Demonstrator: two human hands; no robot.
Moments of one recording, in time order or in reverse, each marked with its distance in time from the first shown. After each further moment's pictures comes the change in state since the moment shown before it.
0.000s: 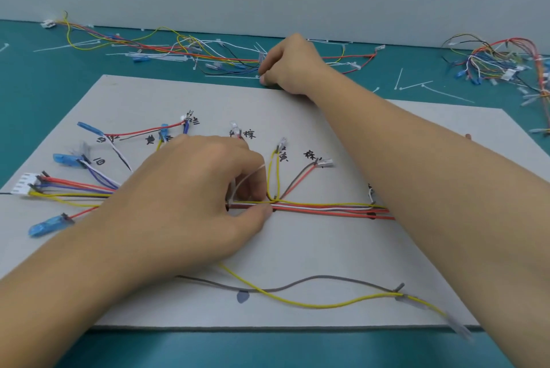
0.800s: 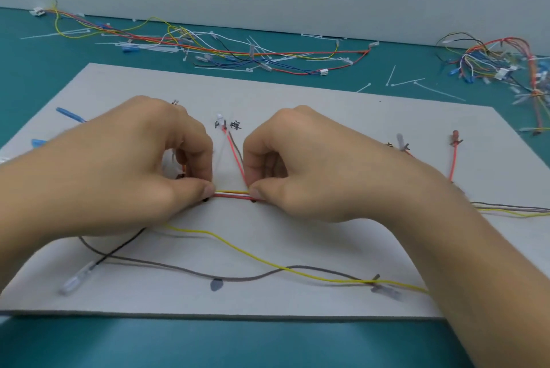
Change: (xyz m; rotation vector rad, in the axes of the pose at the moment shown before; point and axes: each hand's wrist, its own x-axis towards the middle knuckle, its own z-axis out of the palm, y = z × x) left_hand 0.003 -0.027 -0.023 -0.045 -0.030 0.018; right_hand -0.192 -0.022 -0.047 -0.195 -0.406 -0.404
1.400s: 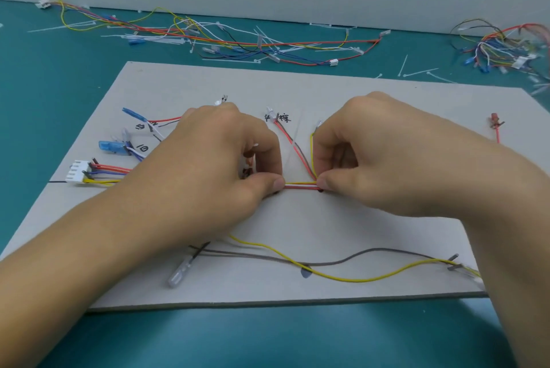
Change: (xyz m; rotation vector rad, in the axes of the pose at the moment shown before) left_hand 0.011 0.043 0.032 -0.091 0.108 -0.108; right_hand -0.027 0.022 -0.018 -0.120 0.056 0.173
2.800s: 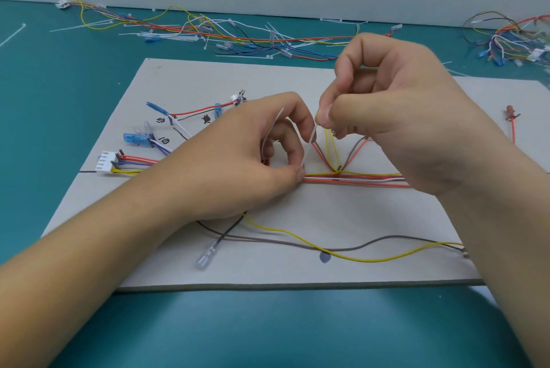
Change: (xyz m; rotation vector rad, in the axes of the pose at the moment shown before) left_hand 0.010 -0.006 0.005 -0.346 -0.205 0.008; right_hand 0.013 -0.015 0.008 0.924 0.331 0.045
